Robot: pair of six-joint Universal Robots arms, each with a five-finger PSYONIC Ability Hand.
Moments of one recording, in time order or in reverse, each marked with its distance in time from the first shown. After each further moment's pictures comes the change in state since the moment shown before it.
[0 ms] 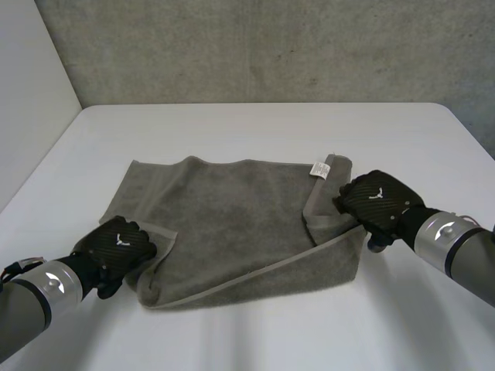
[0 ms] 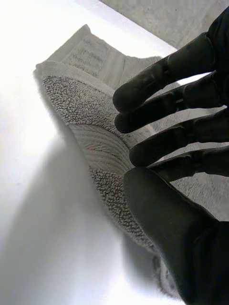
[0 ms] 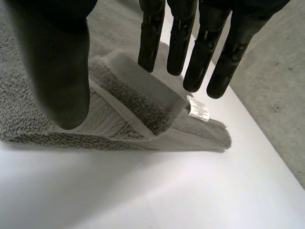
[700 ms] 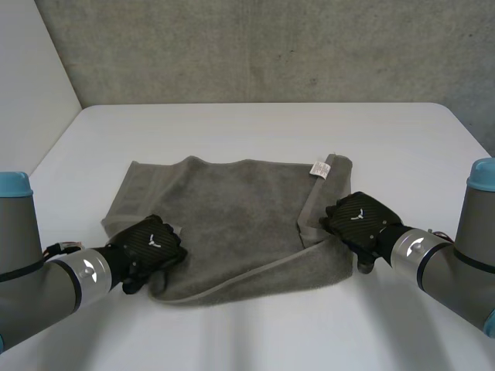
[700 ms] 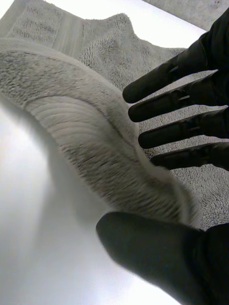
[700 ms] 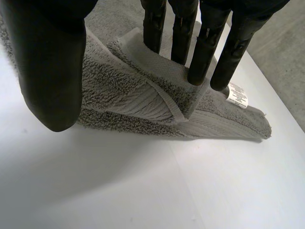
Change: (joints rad) left arm -0.129 -0.180 0.215 -0.144 -0.003 0.145; right arm 0.089 0.125 -0.023 -0.013 0.101 -0.029; left_hand -0.533 -0.593 -0.628 -0.592 -0.579; right_hand -0.080 -0.089 -0.084 -0.091 -0.071
